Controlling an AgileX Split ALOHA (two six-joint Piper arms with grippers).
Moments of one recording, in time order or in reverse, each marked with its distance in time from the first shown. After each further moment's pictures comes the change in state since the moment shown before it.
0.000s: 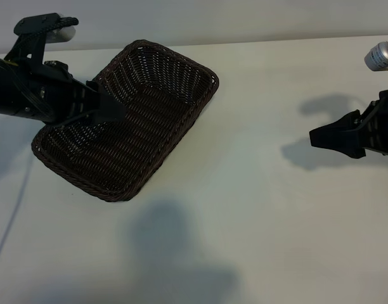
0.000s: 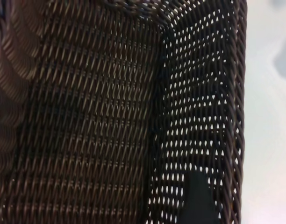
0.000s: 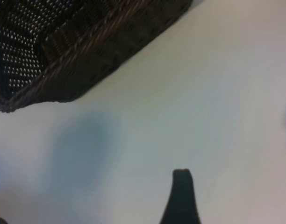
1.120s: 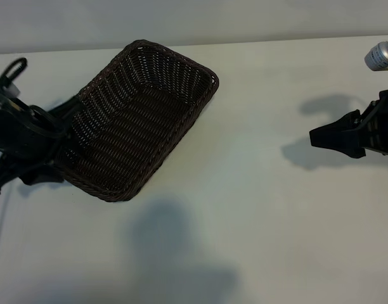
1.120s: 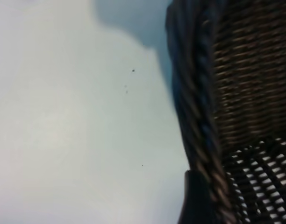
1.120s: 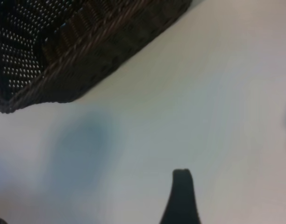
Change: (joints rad) left arm 0.002 0.056 0.067 0.468 0.097 -1.313; right arm 0.000 0.000 0.000 0.000 -0.001 0.002
